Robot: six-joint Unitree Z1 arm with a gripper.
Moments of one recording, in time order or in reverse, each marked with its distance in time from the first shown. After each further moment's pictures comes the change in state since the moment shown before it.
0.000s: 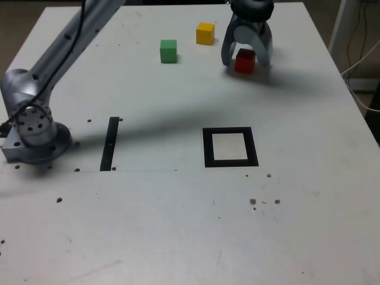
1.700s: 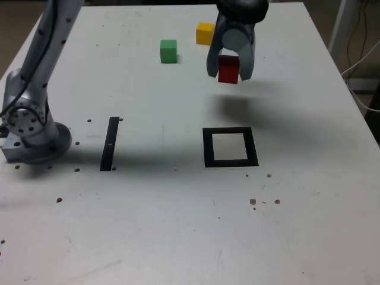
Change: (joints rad) arm -0.229 -0.316 0.393 -0.012 -0.064 -0.334
